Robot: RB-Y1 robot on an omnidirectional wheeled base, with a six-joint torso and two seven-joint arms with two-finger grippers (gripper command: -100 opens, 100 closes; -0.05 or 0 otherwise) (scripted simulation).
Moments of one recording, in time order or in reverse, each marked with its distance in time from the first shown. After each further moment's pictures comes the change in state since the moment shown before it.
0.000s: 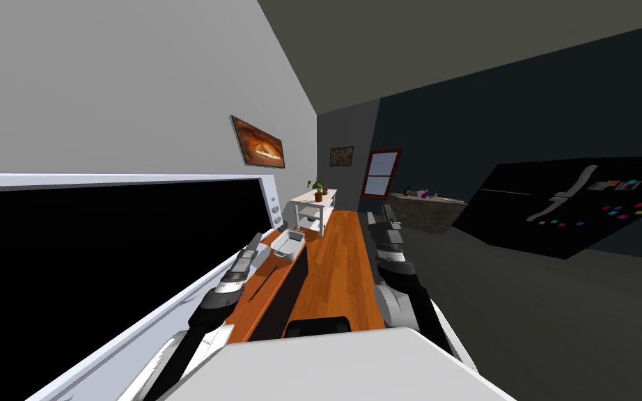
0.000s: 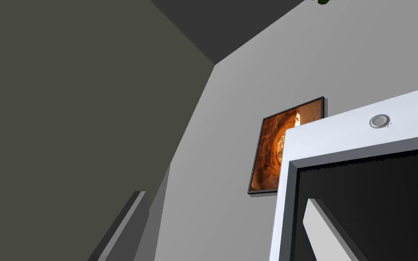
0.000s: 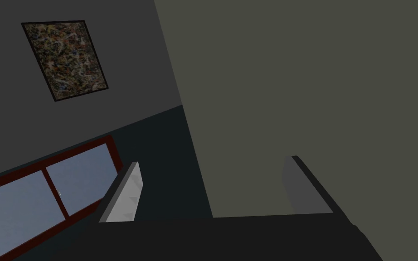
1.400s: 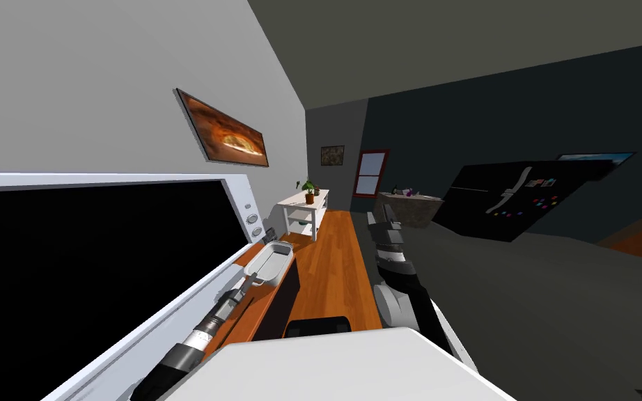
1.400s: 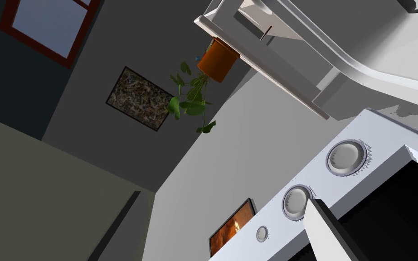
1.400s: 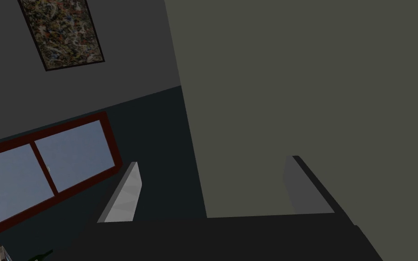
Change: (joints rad) left arm 0.121 0.186 0.045 0.401 -0.183 -0.022 -0.054; right arm 0.000 0.000 0.000 0.000 0.000 0.000 0.000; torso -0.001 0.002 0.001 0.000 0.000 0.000
